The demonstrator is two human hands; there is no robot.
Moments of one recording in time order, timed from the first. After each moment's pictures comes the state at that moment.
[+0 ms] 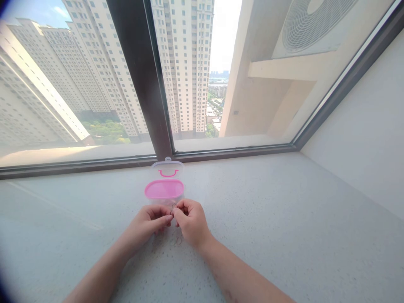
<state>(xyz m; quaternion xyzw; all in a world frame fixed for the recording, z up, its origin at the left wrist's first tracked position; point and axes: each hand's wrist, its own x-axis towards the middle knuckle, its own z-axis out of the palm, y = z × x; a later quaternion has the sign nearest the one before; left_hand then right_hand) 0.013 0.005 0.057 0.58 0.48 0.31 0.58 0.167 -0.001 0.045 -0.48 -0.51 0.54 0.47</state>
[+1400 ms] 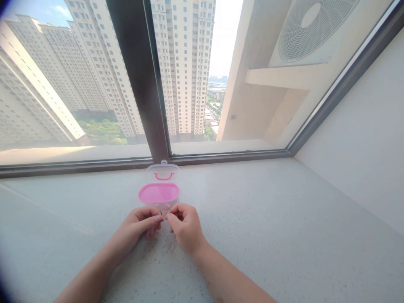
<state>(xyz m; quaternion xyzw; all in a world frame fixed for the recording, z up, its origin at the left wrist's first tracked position) 0.009 0.004 0.059 0.52 0.47 0.36 0.61 0.168 0.000 0.046 -0.46 -0.50 0.56 0.47</state>
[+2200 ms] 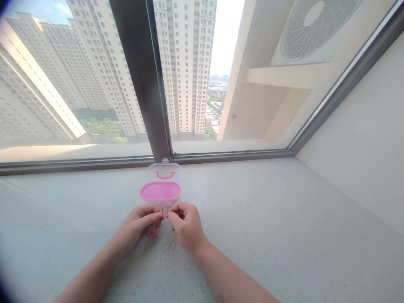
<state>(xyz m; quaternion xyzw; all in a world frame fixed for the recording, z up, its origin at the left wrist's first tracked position) 0.012 0.005 0.060 0.50 0.46 0.37 0.63 0.170 0.000 0.045 -0.47 -0.50 0.56 0.47</state>
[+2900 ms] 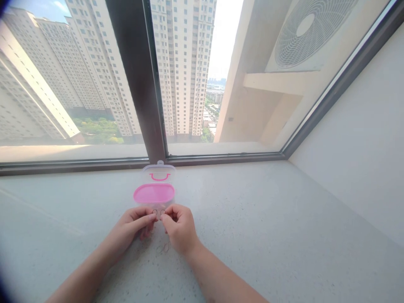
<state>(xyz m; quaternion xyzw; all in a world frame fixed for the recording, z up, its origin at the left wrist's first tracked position) 0.009 0.006 0.056 0.52 0.47 0.37 0.61 0.165 0.000 0.044 -0.47 -0.50 0.55 0.47</state>
